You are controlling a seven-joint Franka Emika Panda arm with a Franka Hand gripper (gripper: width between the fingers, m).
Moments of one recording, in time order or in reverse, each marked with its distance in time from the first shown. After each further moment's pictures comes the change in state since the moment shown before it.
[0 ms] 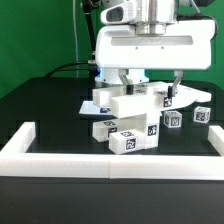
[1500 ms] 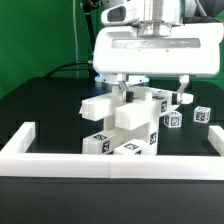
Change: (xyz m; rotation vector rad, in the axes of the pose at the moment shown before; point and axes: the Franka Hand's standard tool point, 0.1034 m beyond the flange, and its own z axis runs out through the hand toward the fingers) arm 0.049 -0.016 0.008 0.003 0.127 -0.027
